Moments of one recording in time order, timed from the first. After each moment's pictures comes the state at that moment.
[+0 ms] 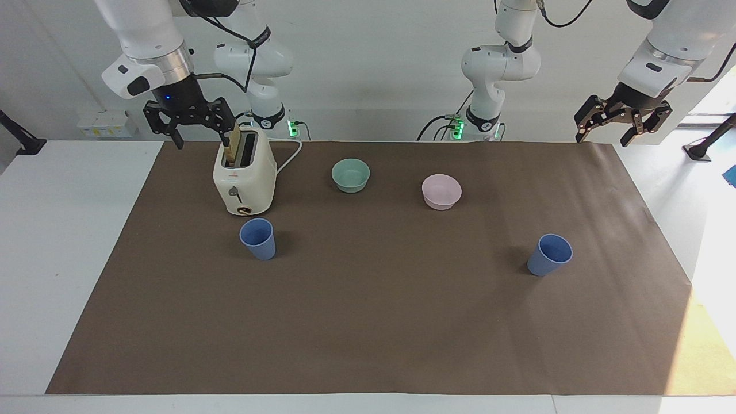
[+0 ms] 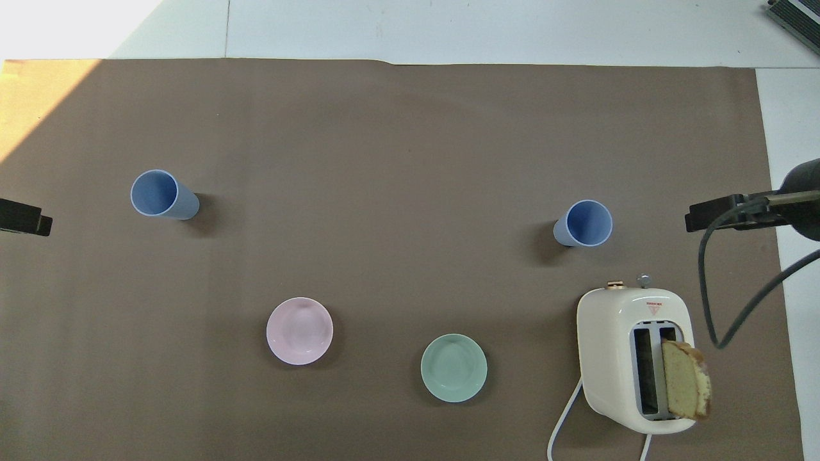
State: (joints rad) left arm -0.08 -0.04 0.08 -1.51 -0.01 1.47 0.16; right arm -0.02 -0.05 0.06 -1.58 0.01 1.55 0.00
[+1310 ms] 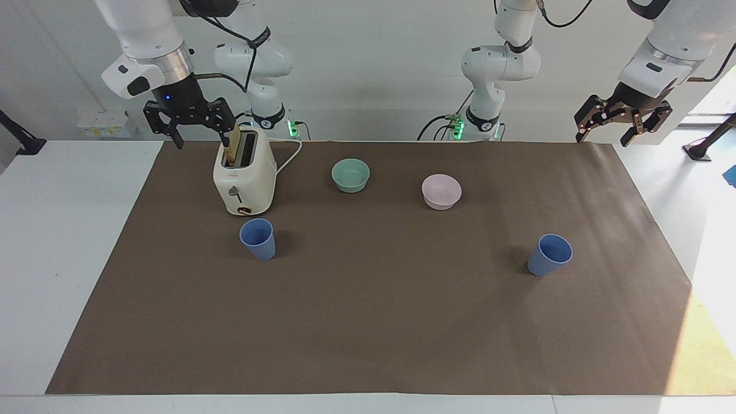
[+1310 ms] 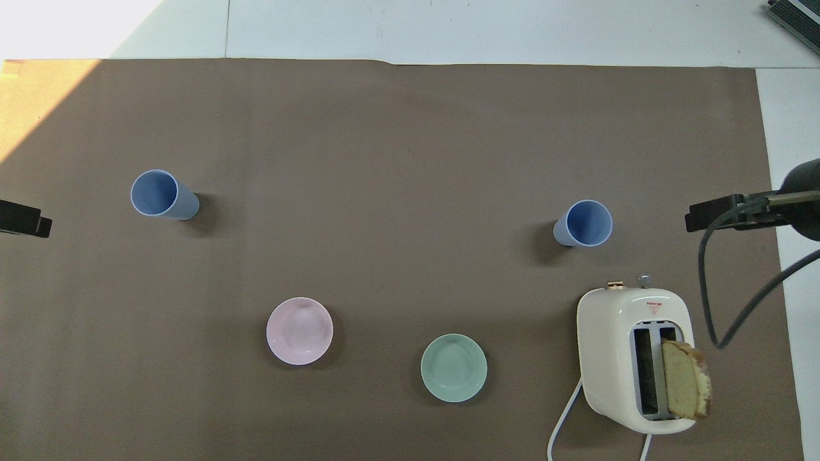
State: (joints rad) left arm -0.07 -0.04 0.07 -1.51 -0.01 1.46 0.16; right arm -0.02 -0.05 0.06 -1.58 0.01 1.55 0.00
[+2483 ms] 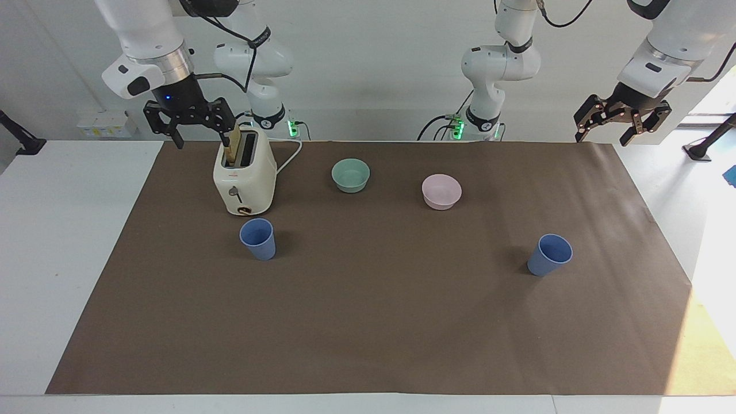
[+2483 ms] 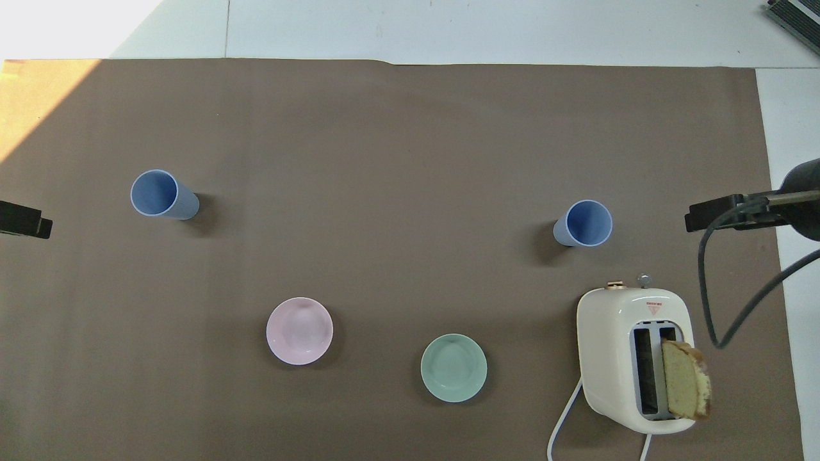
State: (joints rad) left arm -0.07 -0.04 0.07 -1.51 -0.01 1.46 0.16; right arm -0.02 -0.05 0.06 -1.58 0.01 1.55 0.00
